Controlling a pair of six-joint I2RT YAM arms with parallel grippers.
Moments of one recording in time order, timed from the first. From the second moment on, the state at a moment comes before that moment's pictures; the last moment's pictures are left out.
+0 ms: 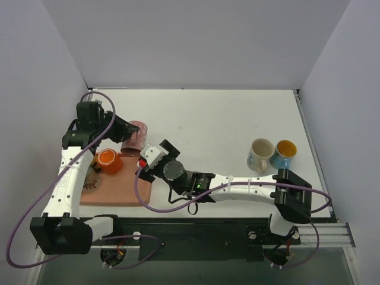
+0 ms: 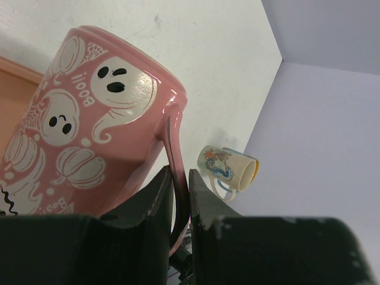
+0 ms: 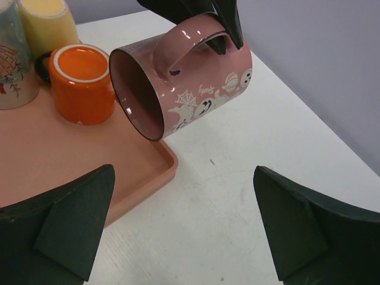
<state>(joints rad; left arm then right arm) -0.01 1.19 1.20 -0.70 0.39 -1.01 1.29 1.63 1.07 0.40 0.54 -0.25</state>
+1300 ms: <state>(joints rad) -0.04 1.20 1.25 -0.70 0.43 -1.12 1.28 1.99 1.33 0.75 0.95 -0.62</state>
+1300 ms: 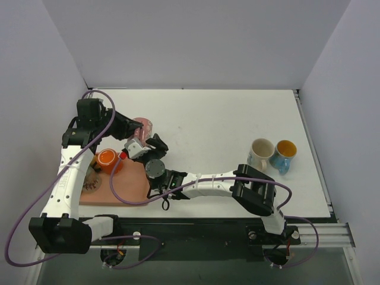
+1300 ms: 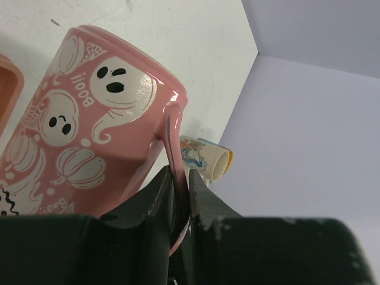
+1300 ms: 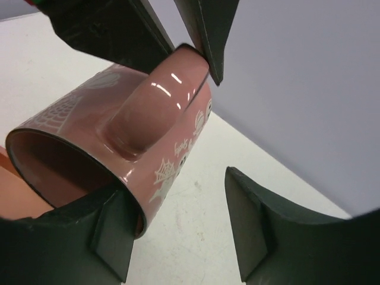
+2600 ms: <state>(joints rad) -0.04 1.22 0.98 -0.51 0.47 -0.98 1.05 1.46 1.07 -0.29 0.58 0.00</state>
